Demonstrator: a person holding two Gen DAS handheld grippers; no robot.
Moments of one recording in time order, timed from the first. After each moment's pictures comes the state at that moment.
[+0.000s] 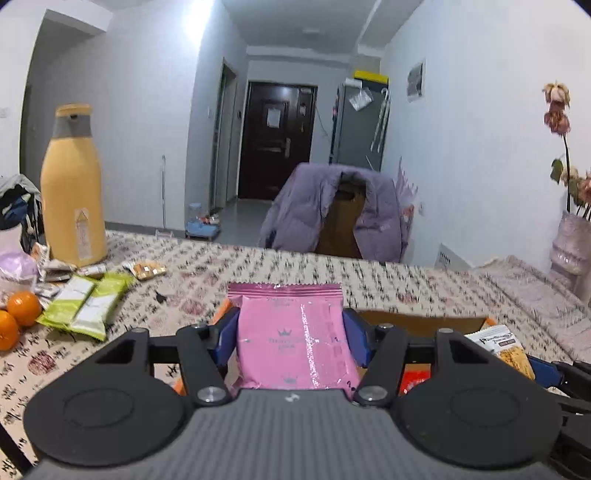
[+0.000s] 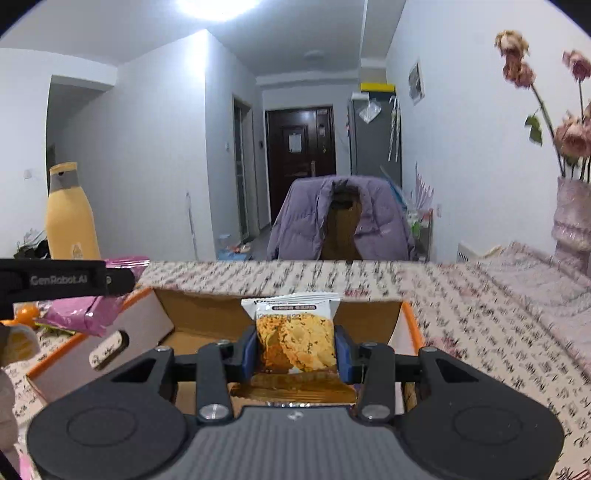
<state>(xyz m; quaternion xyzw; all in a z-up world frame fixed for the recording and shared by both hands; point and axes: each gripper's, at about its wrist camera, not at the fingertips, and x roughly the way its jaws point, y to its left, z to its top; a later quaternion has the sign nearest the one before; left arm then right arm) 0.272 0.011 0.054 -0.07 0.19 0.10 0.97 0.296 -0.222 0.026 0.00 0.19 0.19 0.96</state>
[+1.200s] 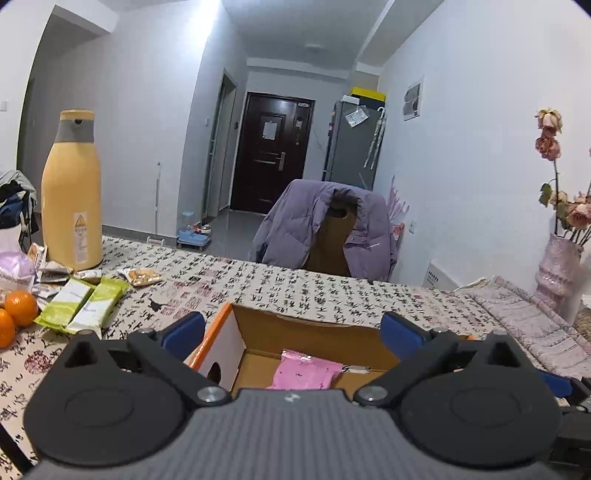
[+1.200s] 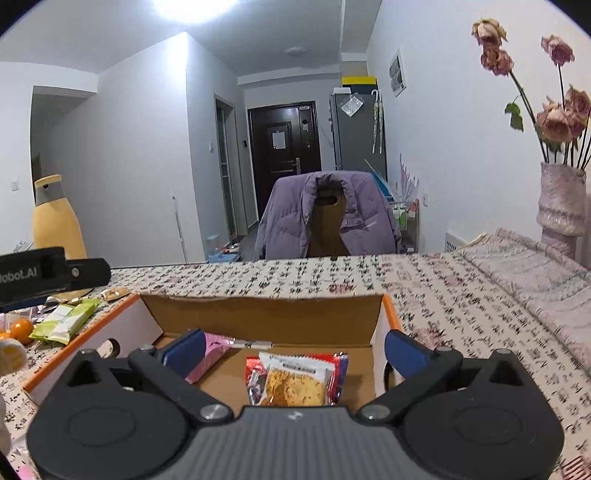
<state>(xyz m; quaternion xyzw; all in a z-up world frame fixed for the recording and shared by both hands) 0.251 0.011 0.071 -0.09 0.15 0.09 0.98 0.292 -0.235 0.036 0.02 0.19 0.16 0.97</state>
